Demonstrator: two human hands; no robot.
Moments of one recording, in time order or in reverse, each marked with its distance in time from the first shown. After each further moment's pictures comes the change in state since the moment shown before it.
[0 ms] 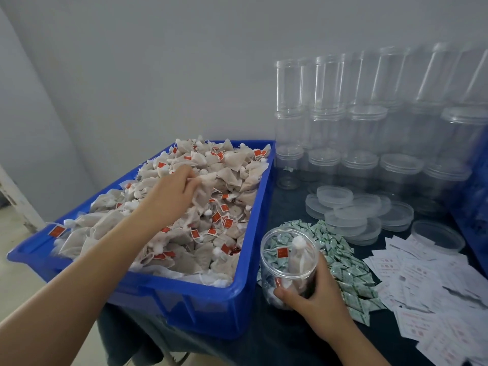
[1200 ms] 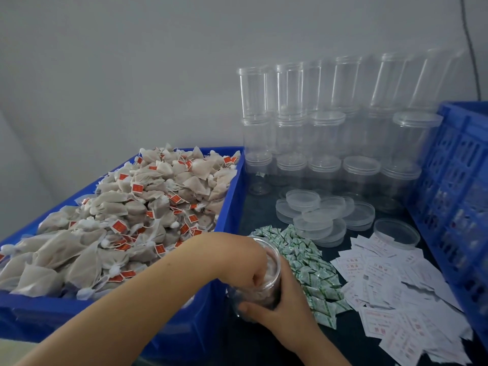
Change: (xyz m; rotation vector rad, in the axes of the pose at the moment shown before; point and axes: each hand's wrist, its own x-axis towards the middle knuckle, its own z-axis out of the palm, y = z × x) left_hand -0.025 0.151 0.050 0.536 -1.125 0.514; right_hand 0.002 0.002 -0.002 0.023 -0.070 0.075
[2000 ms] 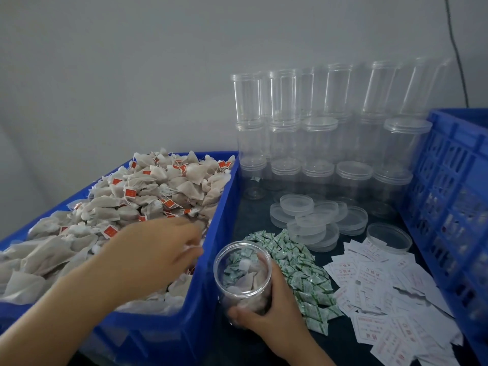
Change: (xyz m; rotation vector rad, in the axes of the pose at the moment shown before) left_hand -0.071 -0.048 0.042 0.029 0.754 -0.235; right_hand -0.001 0.001 0.003 -0.003 0.039 -0.037
